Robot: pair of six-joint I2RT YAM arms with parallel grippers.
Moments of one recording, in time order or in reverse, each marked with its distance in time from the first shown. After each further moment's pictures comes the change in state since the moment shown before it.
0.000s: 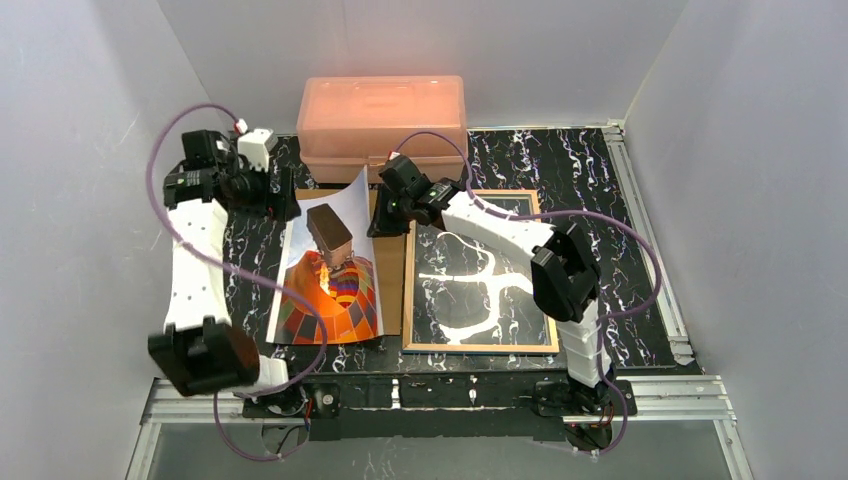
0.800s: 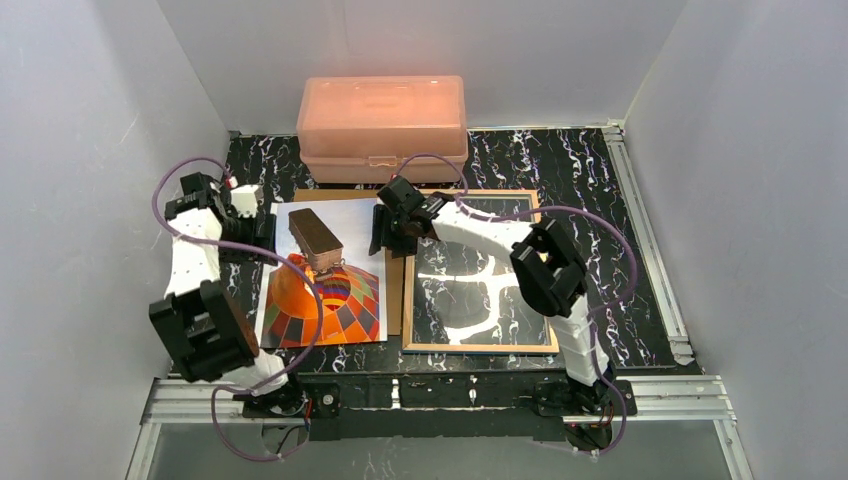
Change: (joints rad) left arm 0.138 -0.011 -0.239 -0.028 -0.148 0.101; right arm 0.015 0.023 -0.086 -0.002 0.057 0.030
